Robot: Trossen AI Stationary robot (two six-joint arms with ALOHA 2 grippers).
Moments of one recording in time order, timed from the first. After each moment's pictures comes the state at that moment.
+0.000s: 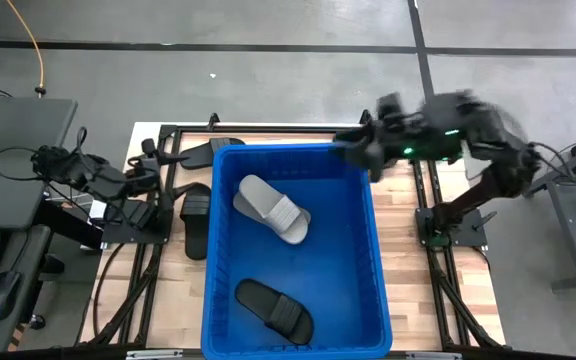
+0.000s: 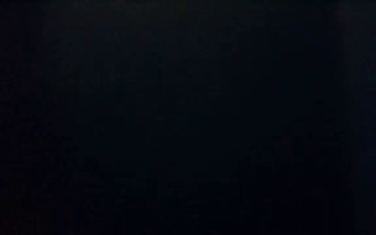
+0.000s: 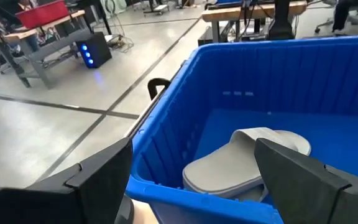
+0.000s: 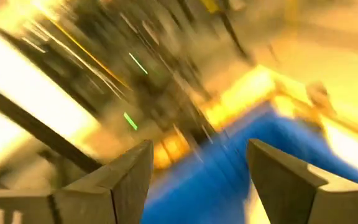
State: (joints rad) left arm -0.33 0.49 0.87 -0.81 -0.83 -0.14; right arm 0.11 1.46 2.13 -0.90 0.25 0.60
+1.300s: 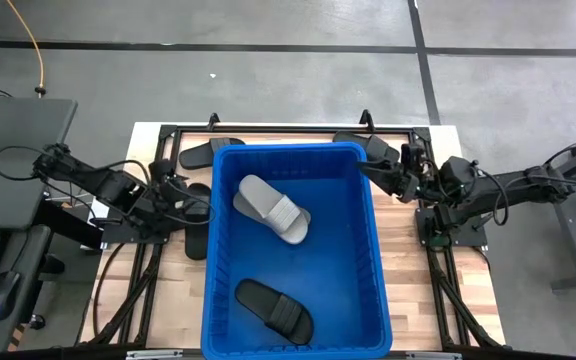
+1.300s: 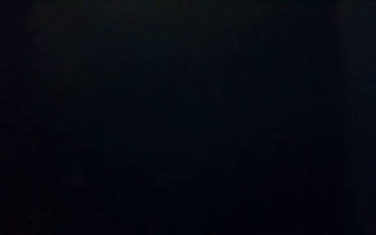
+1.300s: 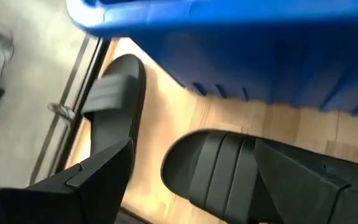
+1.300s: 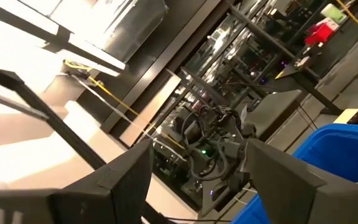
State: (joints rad) left arm -0.33 0.78 0.85 -1.37 -0.69 -0.53; right arm 0.11 0.79 0.65 0.50 0.25 0.78
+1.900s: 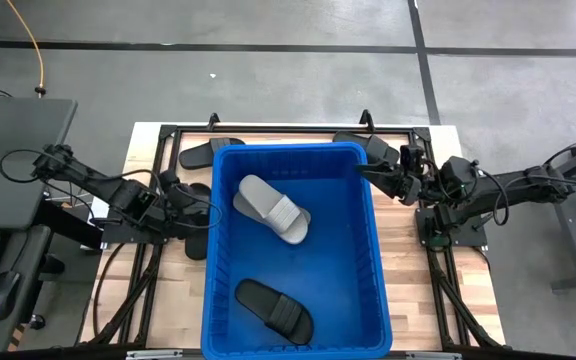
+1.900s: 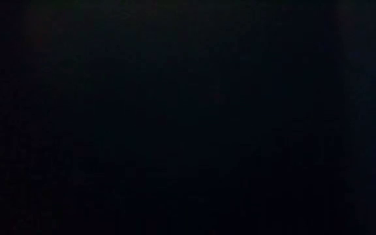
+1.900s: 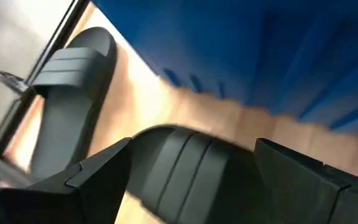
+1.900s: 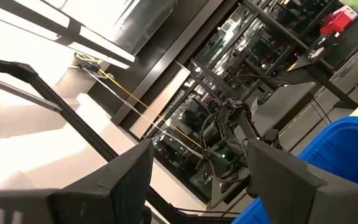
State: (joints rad) left arm -0.33 0.78 0.71 -1.21 -0.64 -0.69; right arm 0.11 0.79 0.65 0.50 0.20 0.79
